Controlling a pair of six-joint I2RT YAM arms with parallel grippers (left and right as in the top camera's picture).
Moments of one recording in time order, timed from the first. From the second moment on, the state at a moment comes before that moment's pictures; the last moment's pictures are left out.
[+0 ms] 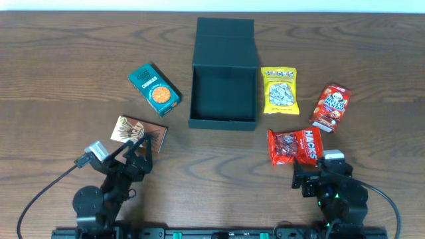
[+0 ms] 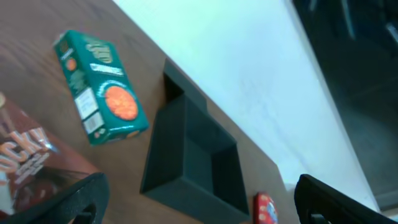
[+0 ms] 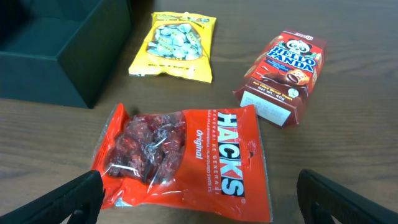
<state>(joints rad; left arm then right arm) 0.04 0.07 0.15 -0.24 0.36 -0.89 -0.02 0.01 0.16 -0.64 -0.07 -0.06</state>
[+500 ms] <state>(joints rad) 0.04 1.00 0.61 -0.28 0.23 -0.78 -0.02 0.01 0.16 -0.64 -0.07 -0.06</state>
